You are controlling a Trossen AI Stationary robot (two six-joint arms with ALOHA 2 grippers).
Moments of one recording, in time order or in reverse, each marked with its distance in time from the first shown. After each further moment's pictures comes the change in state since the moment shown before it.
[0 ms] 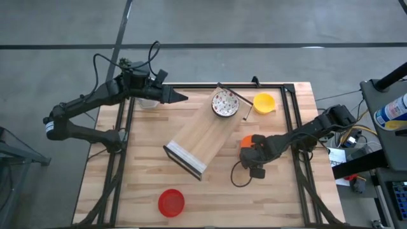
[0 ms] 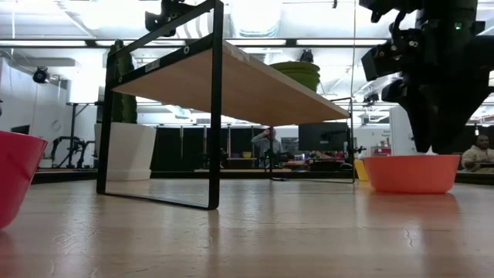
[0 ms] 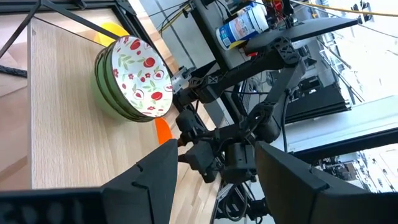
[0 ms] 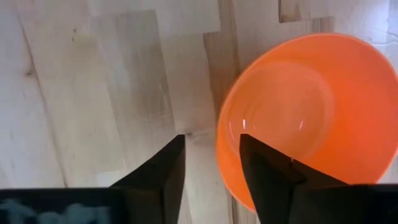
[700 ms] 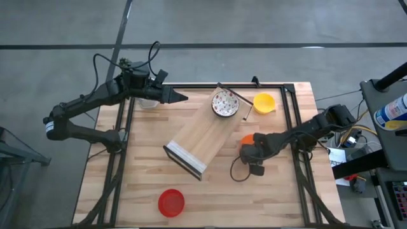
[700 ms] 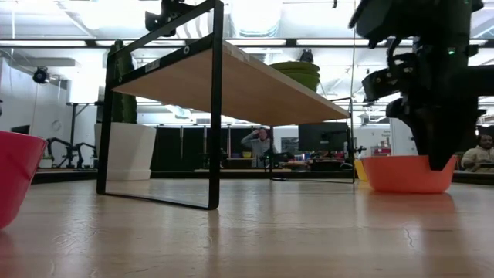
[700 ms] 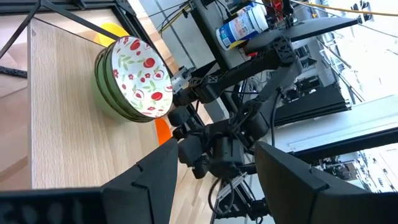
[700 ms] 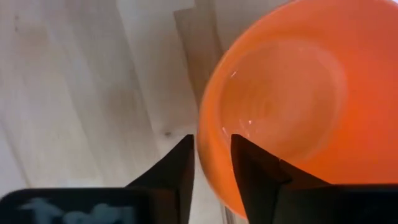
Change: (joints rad) left arm 0.000 0.000 0.000 0.001 0.000 0.003; right arm -0.059 0.000 -0.084 0.062 -0.024 0.014
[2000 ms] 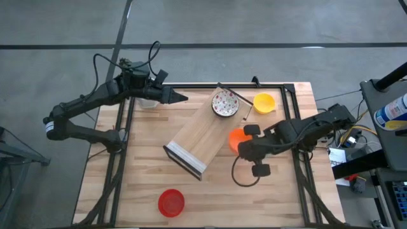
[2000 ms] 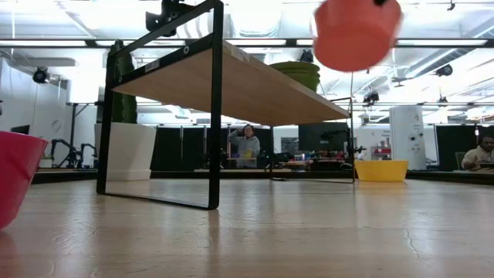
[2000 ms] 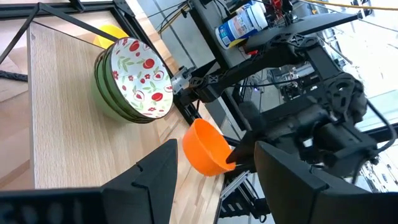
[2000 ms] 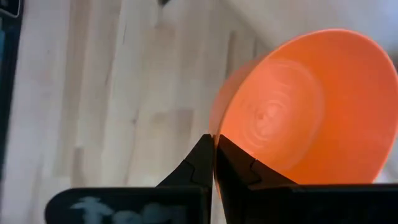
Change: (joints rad) left arm 0.000 0.000 0.000 -0.001 0.003 0.024; right arm 0.075 0.000 0.715 -0.435 0.044 -0.291
